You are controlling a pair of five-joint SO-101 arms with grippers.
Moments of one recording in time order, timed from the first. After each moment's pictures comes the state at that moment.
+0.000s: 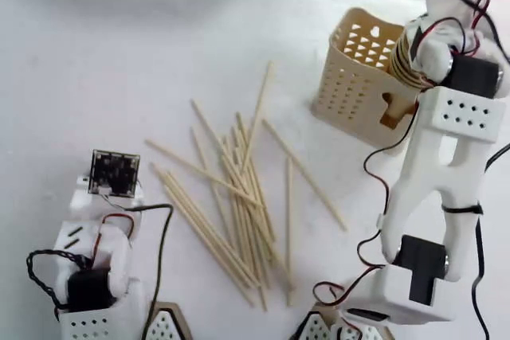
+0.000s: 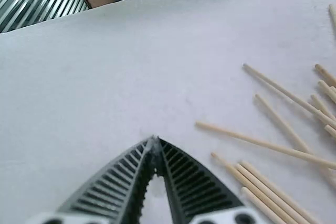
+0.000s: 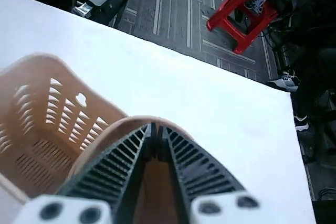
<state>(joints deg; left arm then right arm) -12.2 -104.0 88.6 54.1 -17.2 13.2 -1.5 -14.5 54.6 32.8</state>
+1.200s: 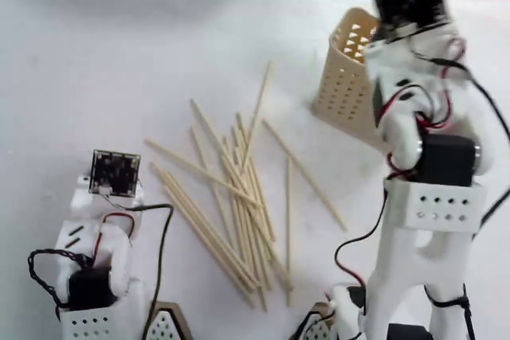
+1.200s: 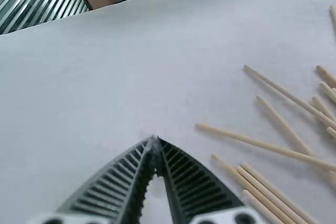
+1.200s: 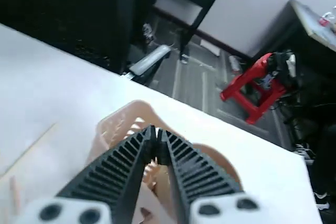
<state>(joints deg) -12.2 -104.0 89.7 52.6 -17.2 -0.4 -32.0 1.8 59.0 28.4</state>
